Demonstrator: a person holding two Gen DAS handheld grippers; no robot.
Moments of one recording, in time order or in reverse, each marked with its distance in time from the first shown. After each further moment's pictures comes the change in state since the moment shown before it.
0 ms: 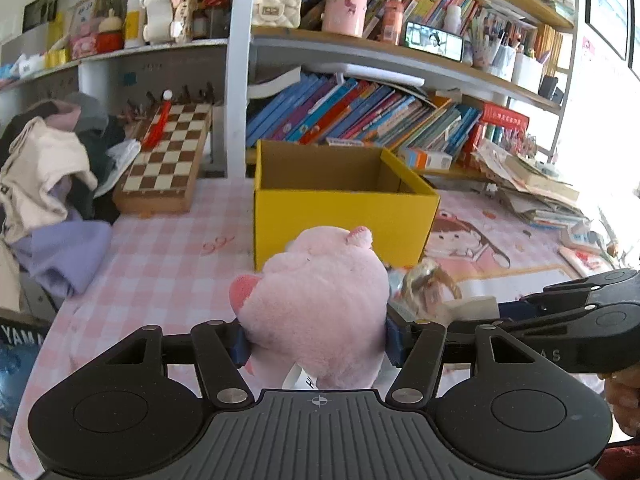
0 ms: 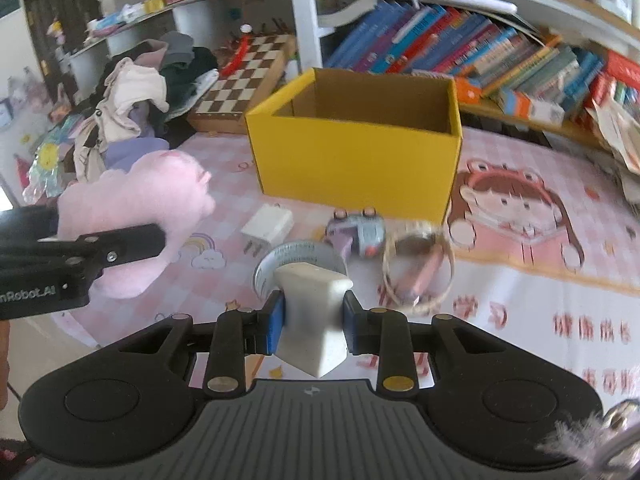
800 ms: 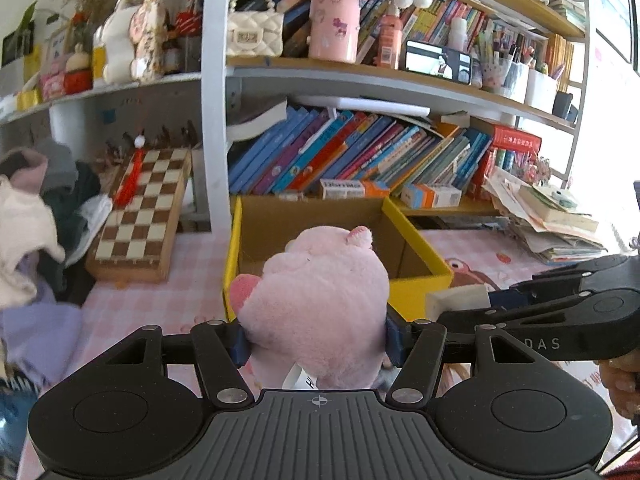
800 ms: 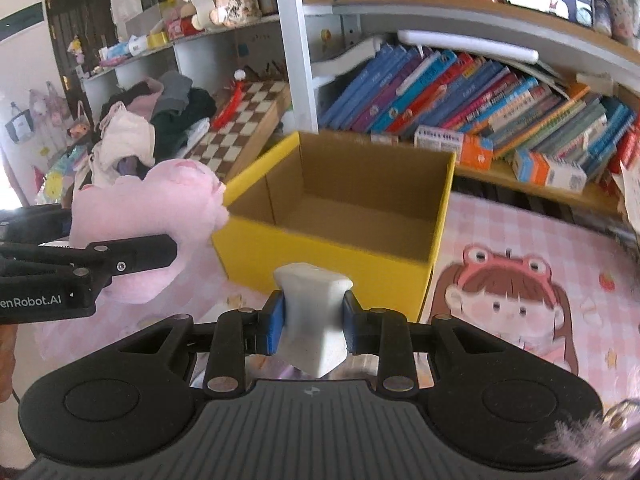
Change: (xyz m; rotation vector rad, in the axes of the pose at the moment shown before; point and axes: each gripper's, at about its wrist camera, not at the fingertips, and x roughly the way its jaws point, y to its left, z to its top) left arm 0.063 -0.021 0.080 0.043 -0.055 0.021; right arm 0.032 -0.074 0.095 -0.055 -0.091 0.079
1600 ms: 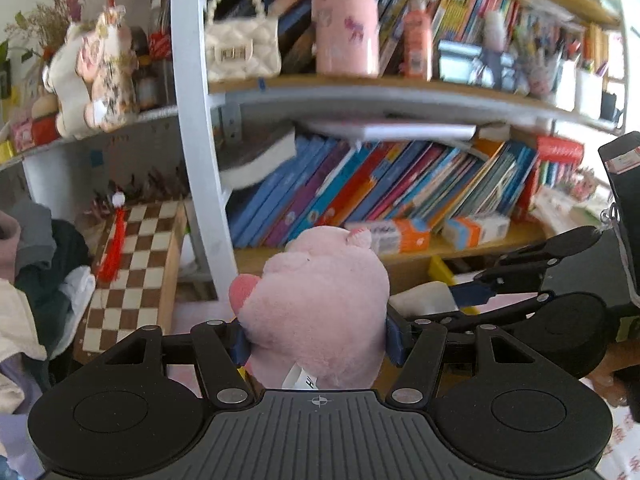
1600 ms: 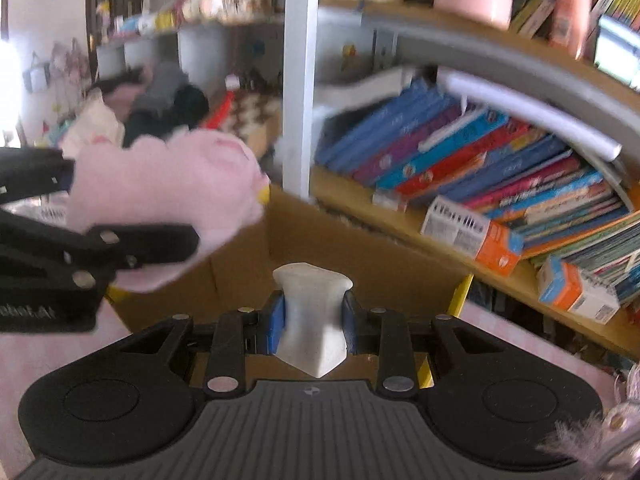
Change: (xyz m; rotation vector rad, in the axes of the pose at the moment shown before) left arm 0.113 0.007 0.076 0.064 -0.005 0.082; right arm 0.119 -0.050 0.098 -0.214 0.025 0.021
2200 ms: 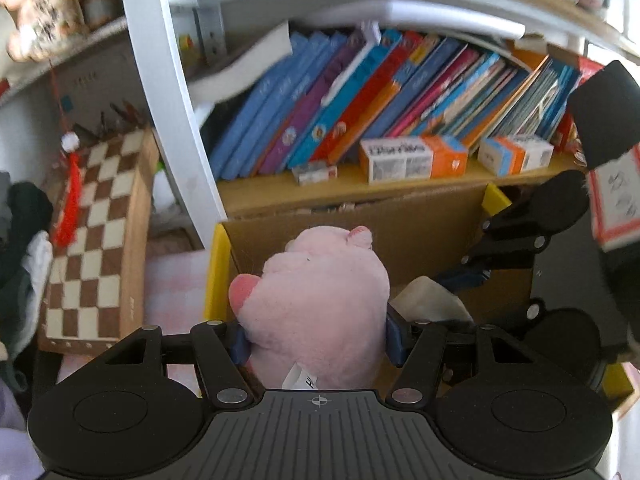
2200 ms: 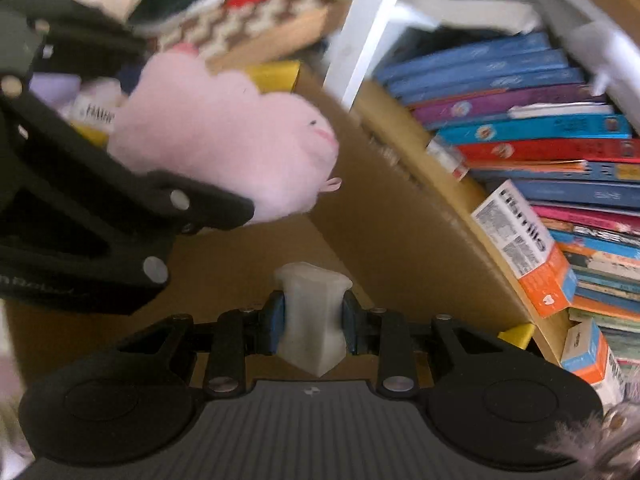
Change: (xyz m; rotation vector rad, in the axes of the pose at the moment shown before) left arm 0.108 0.011 -0.008 0.029 0.244 0.007; right arm 0.109 -0.007 0.004 -0.372 0.281 0.041
